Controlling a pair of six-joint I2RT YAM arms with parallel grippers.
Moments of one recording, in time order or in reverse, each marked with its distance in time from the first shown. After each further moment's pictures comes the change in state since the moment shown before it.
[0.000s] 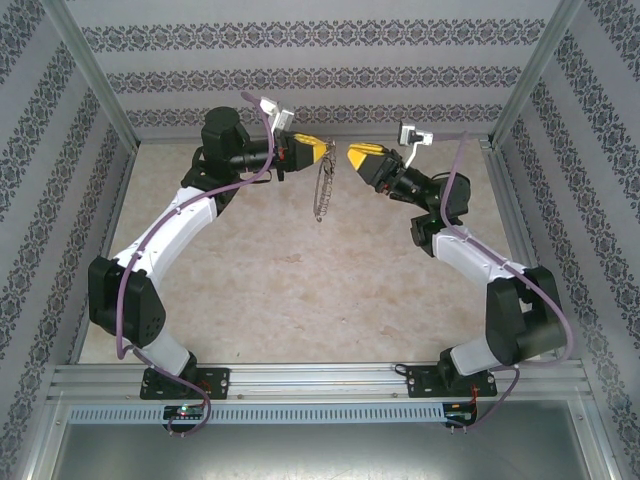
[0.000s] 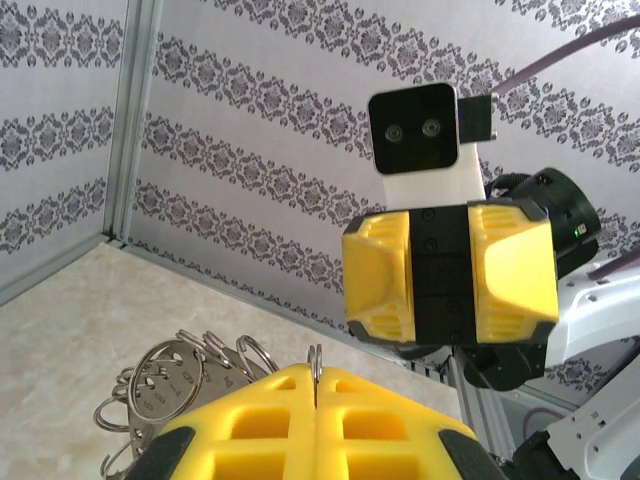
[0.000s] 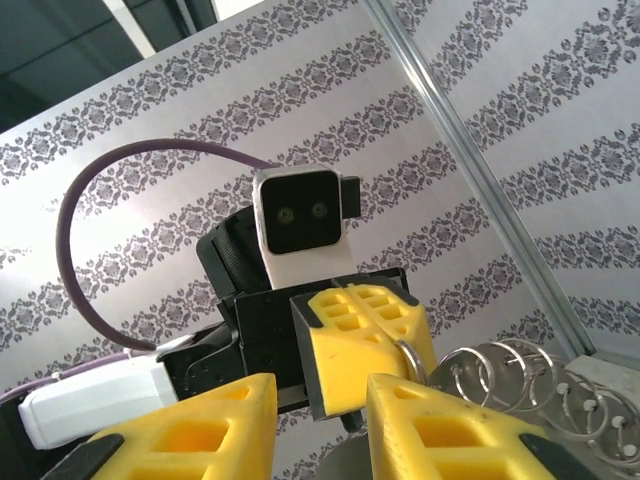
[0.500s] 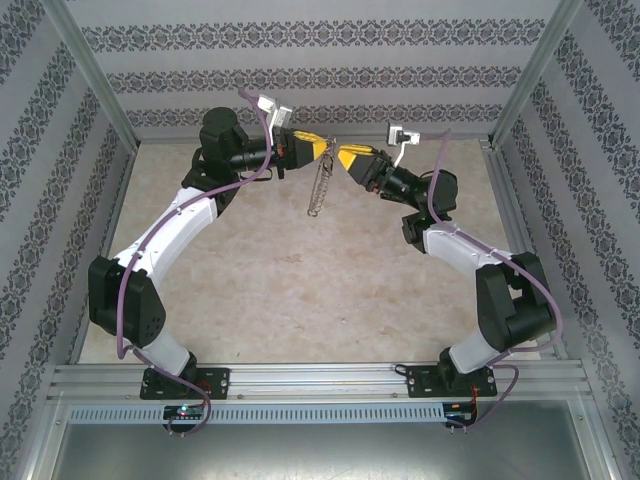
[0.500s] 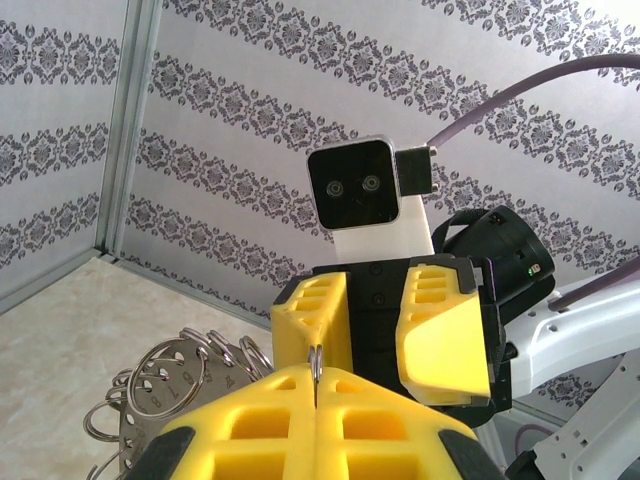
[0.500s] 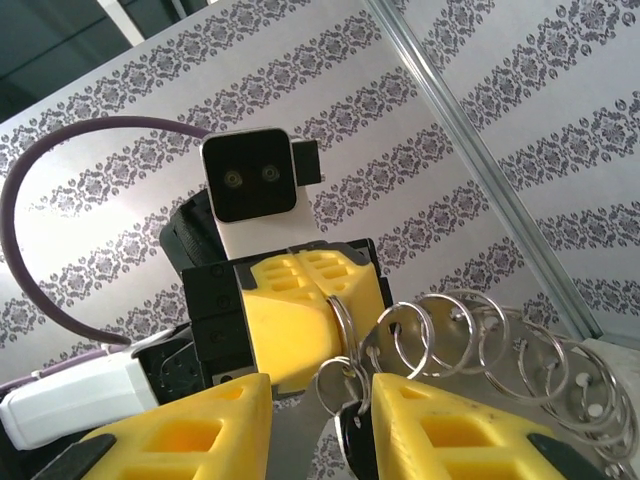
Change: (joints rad) left arm 0.000 0.000 -0.008 0.060 0.001 -0.058; right arm 0.024 0.082 0.029 0.022 0.009 0.002
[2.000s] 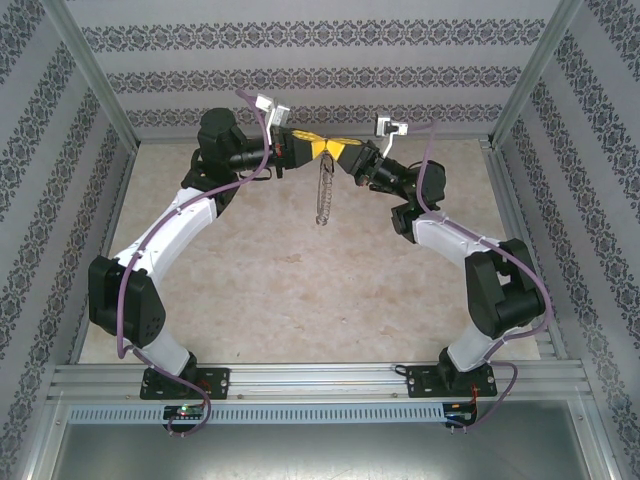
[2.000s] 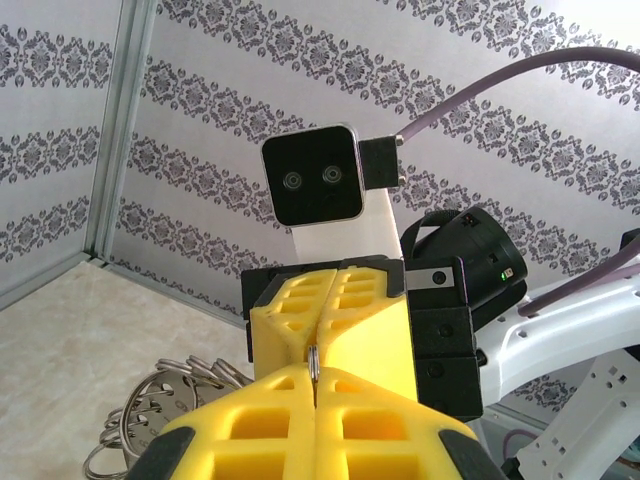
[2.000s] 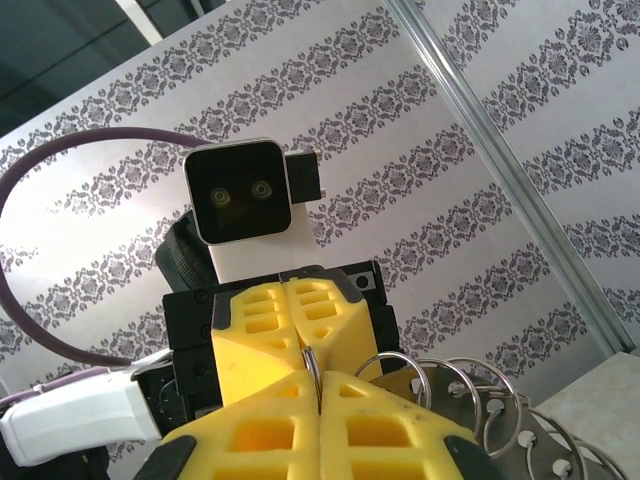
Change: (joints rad) left arm 0.005 0.000 -0.008 0.045 0.020 -0.045; right arm 0.039 0.097 0.111 0.016 0.007 0.026
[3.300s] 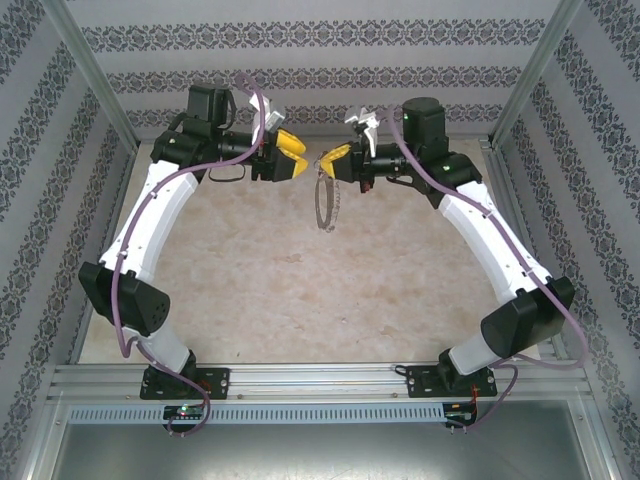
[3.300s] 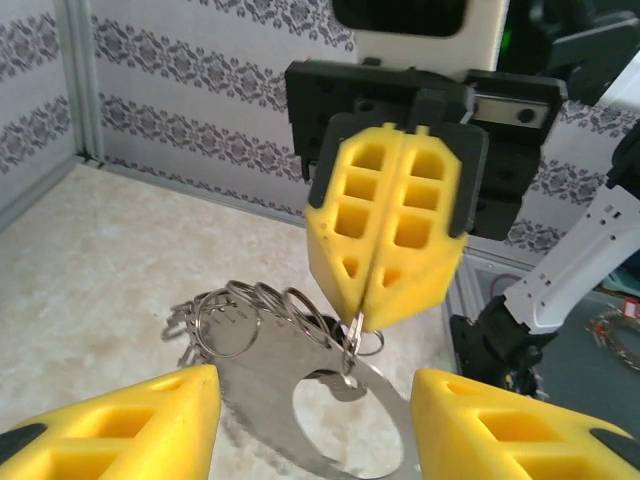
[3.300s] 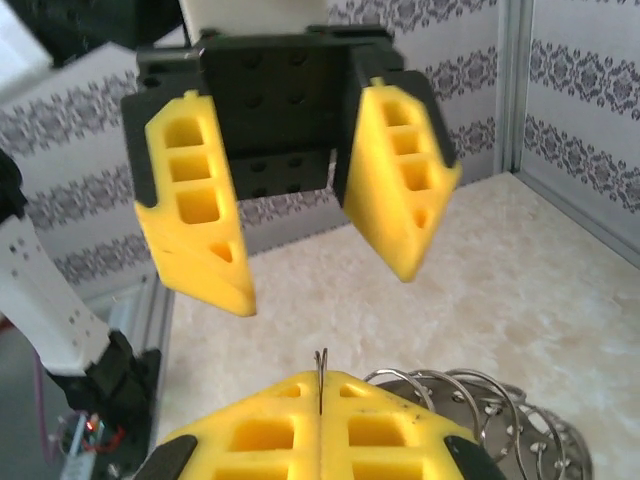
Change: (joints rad) left arm 0.079 0.075 0.445 -1.065 0.137 0.729; right arm 0.020 -0.131 0.568 -1.758 -0.160 -1.234
